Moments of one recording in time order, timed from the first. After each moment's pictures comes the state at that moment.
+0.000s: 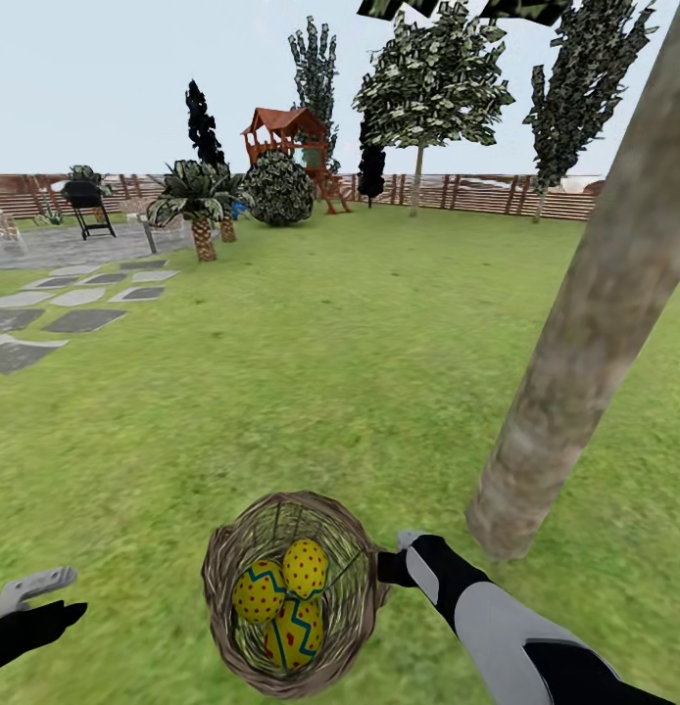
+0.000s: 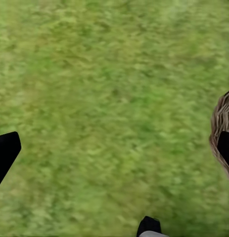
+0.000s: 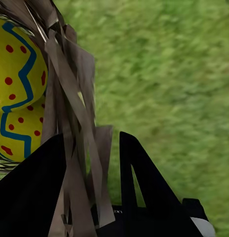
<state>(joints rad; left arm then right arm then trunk) -0.06 0.42 0.28 -1.39 0.43 0.83 0.04 -0.80 0.17 -0.10 -0.21 -0.05 0.47 -0.04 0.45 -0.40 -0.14</state>
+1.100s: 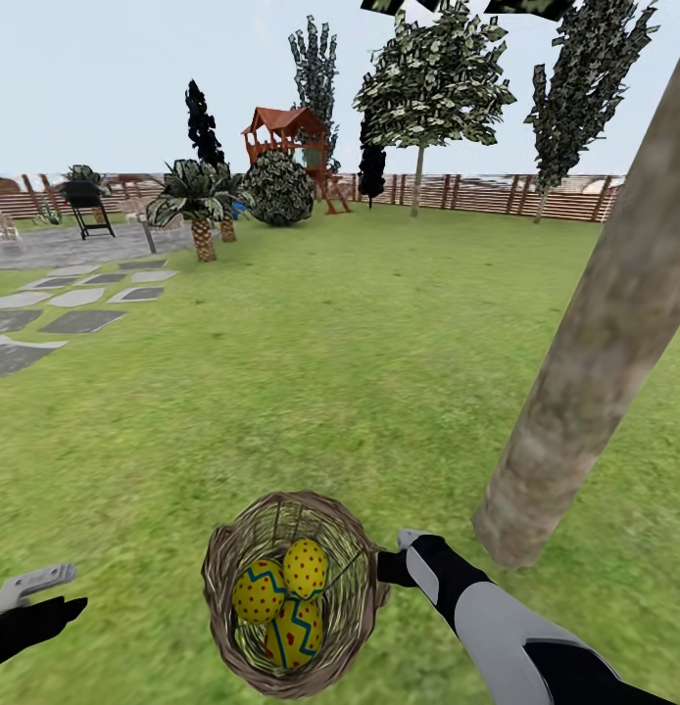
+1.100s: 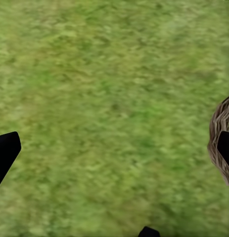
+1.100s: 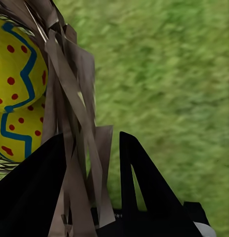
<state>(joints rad) -0.06 0.42 0.28 -1.40 0.43 0.81 0.04 -0.80 0.17 -0.10 -0.21 -0.05 0.47 -0.04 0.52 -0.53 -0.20</state>
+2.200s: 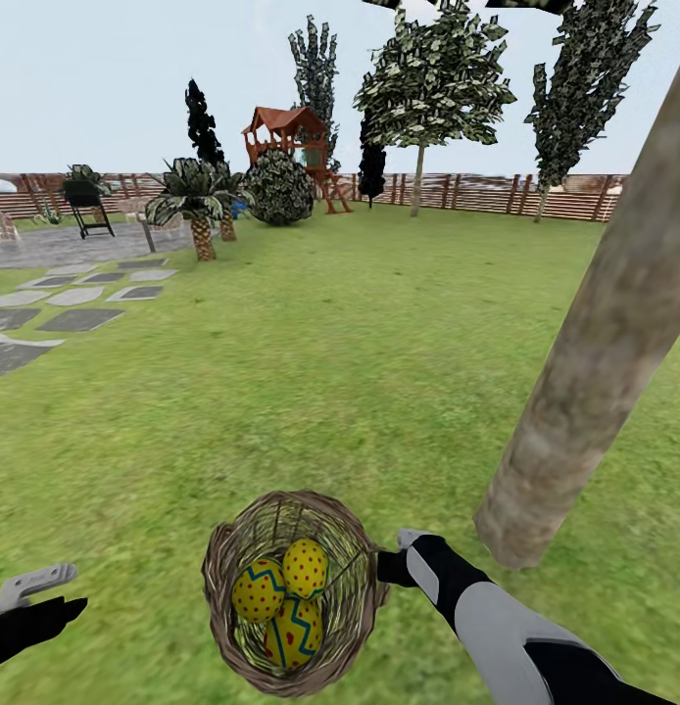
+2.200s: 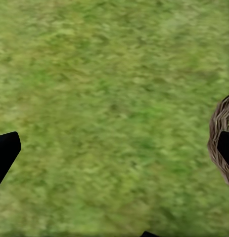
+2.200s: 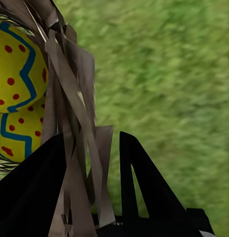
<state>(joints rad) -0.06 0.42 0.28 -1.40 0.43 0.81 0.04 -0.80 0.17 -0.11 -0.21 -0.05 0.47 -0.04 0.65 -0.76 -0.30</state>
